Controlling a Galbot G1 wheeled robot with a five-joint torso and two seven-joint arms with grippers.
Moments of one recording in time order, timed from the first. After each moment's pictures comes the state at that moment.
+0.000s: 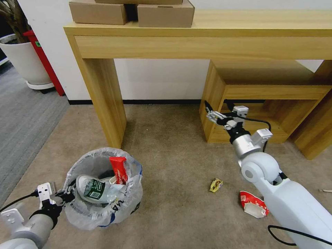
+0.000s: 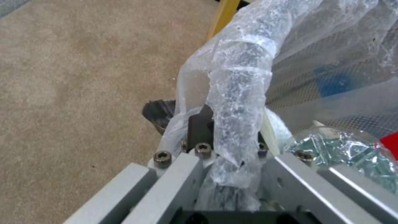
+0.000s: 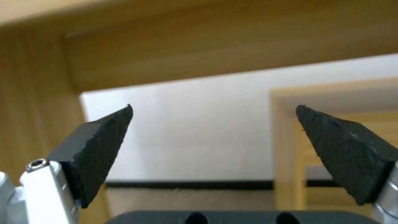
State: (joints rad) left arm 1.70 -1.40 -1.01 -2.27 -0.69 0.60 0.03; right arm -0.97 0.93 0.29 1.93 0.73 0.05 0.20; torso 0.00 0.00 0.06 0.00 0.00
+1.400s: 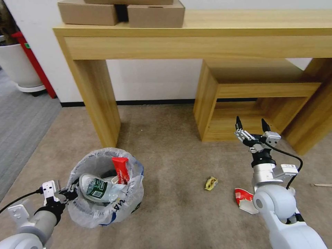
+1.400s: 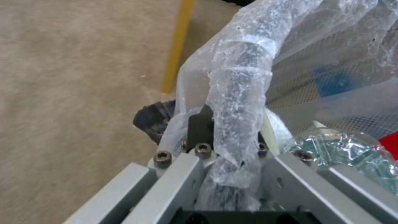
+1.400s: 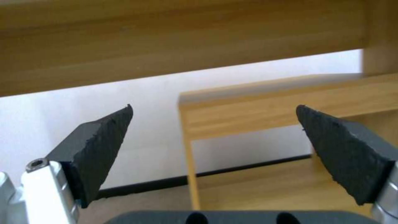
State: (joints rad) left arm 1.68 -1.36 -0.99 -2.23 -0.68 0.60 0.04; right arm -1.30 1.16 0.54 2.01 0.48 0.15 0.17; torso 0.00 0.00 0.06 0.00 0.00
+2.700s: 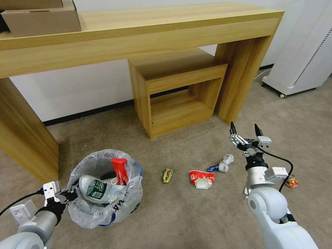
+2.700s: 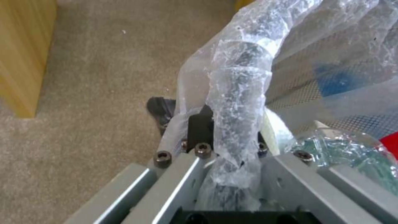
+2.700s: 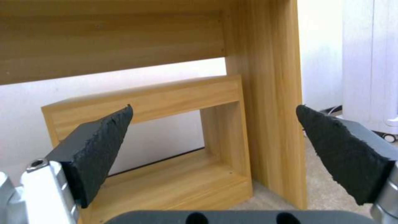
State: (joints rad) left arm 1.66 -1.35 -0.99 -2.19 -0.69 0.61 0.03; right arm -1.29 1.19 0.51 1.93 0.47 0.20 0.13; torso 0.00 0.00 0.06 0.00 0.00
